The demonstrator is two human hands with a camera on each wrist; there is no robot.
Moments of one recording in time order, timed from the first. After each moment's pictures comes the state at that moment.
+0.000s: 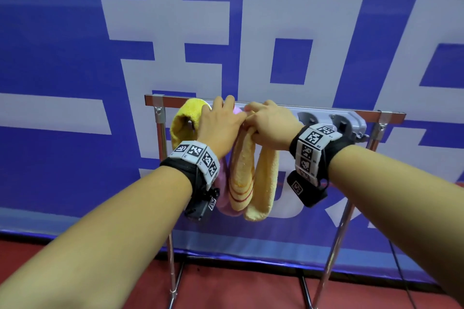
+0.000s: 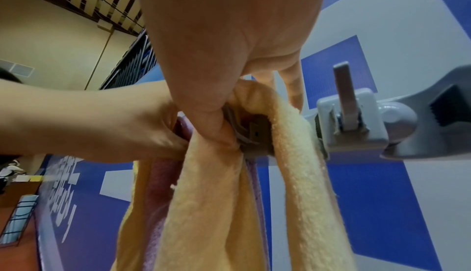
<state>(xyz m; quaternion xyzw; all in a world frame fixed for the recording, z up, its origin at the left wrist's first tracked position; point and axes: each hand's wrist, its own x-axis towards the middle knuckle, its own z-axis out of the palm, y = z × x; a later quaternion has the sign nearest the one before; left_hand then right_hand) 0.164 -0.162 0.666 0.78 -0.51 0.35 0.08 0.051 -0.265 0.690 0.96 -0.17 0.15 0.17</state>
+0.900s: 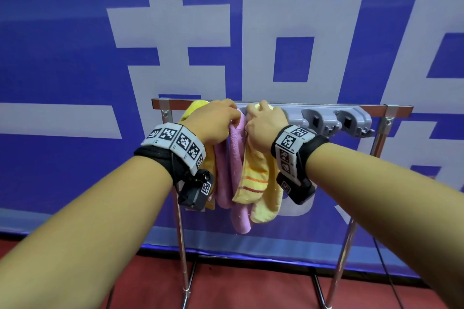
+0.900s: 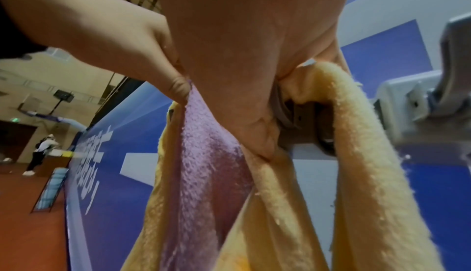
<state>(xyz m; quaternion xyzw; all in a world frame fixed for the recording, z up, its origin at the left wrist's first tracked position) 0.196 -0.143 0.698 0.75 -0.63 0.17 0.08 0.074 -0.243 0.681 0.92 -0.26 0.08 0.28</state>
